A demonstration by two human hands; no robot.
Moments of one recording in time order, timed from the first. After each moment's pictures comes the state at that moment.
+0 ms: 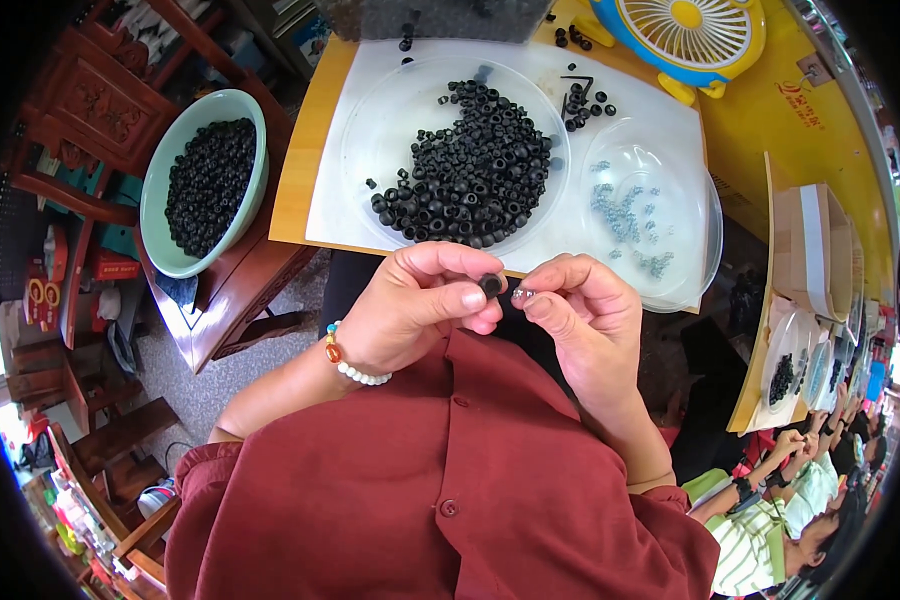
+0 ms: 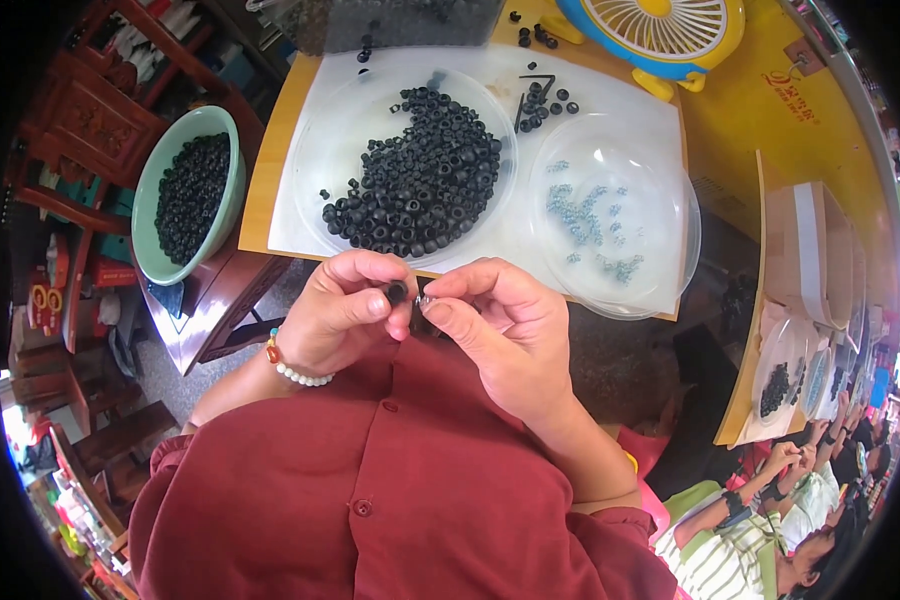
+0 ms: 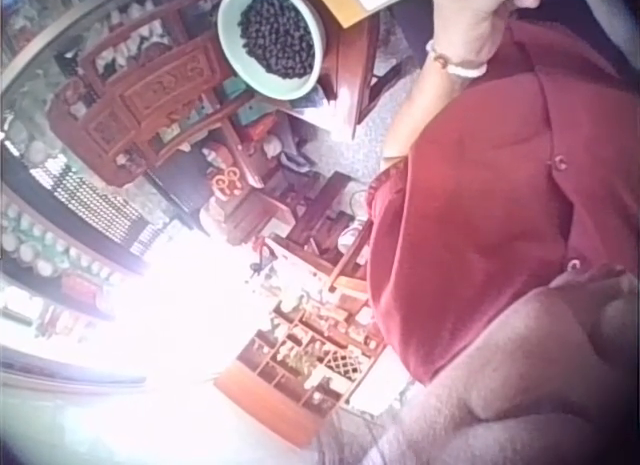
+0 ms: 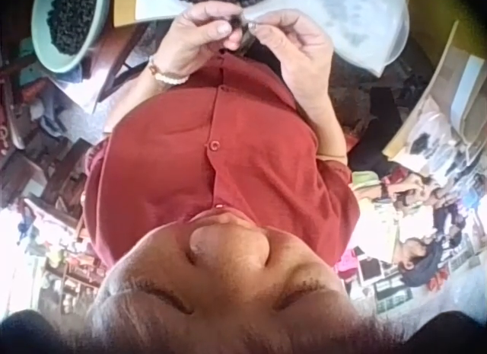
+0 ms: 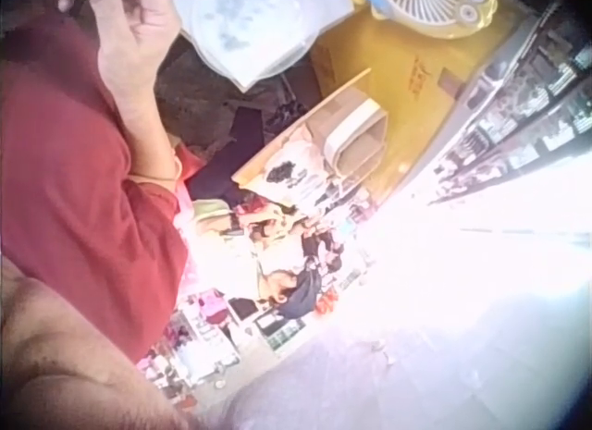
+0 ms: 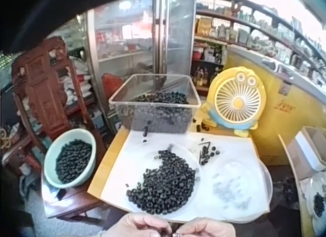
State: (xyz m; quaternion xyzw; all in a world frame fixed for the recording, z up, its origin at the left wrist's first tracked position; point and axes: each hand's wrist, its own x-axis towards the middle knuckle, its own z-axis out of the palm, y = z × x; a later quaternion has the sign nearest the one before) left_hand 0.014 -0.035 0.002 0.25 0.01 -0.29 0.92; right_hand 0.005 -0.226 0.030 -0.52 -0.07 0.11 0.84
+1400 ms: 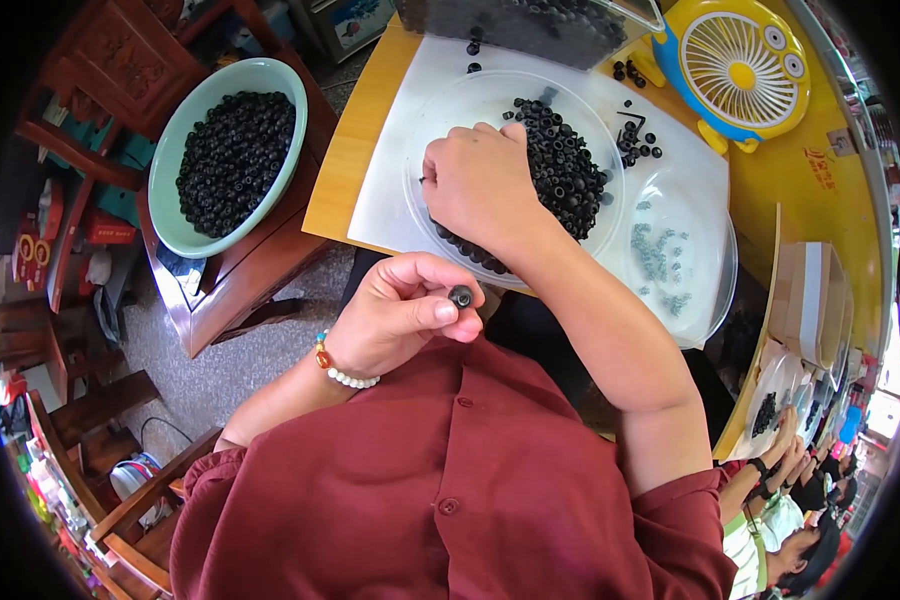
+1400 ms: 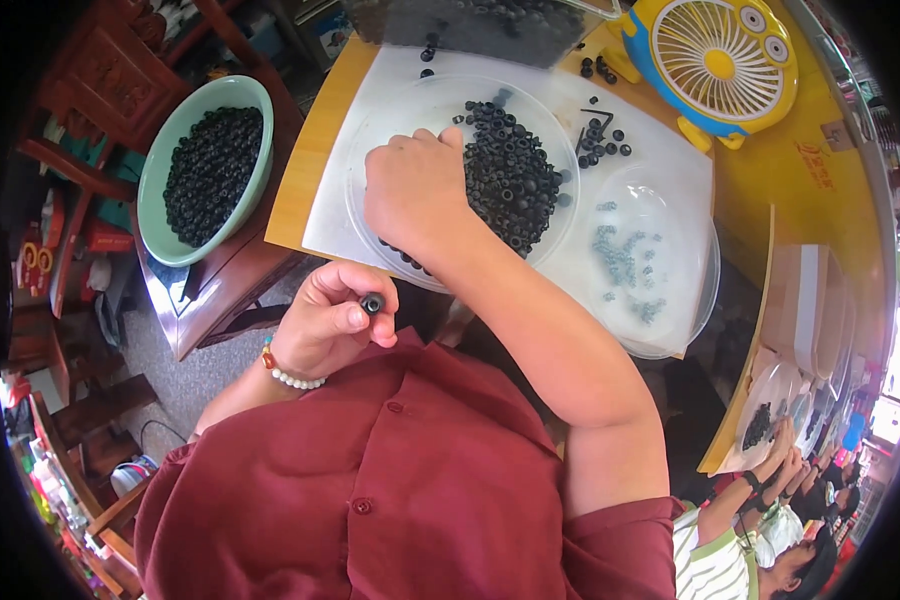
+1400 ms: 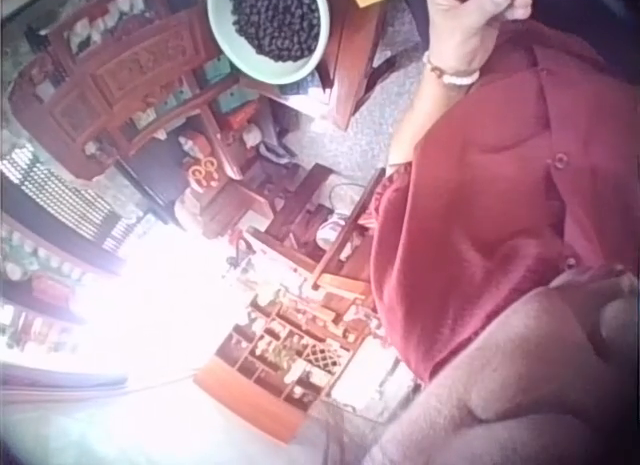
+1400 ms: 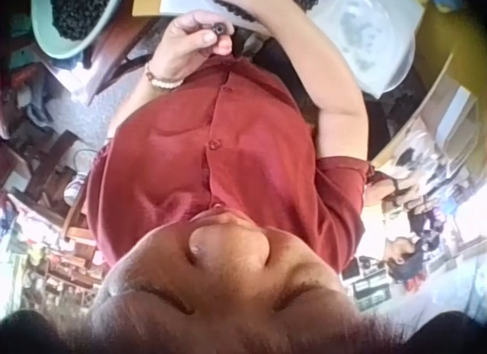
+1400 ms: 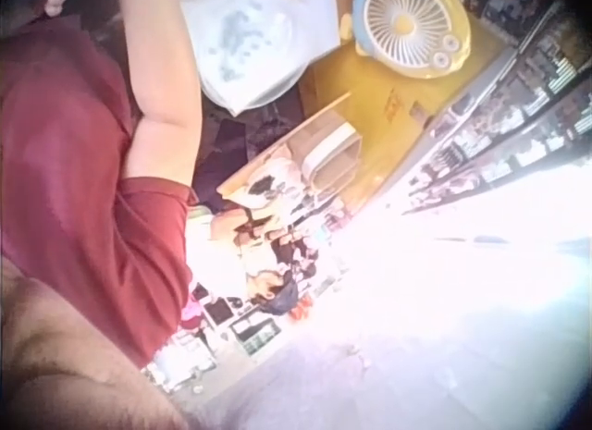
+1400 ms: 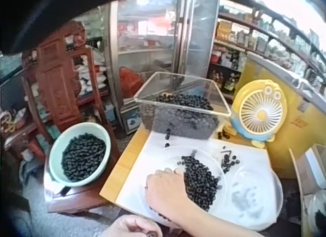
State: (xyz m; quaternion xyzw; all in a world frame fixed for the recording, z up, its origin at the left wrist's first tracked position) left_hand 0.005 0.021 -0.020 0.25 0.00 -0.21 0.94; right_hand 0.137 -0.093 -0.003 -0.95 -0.31 0.01 0.08
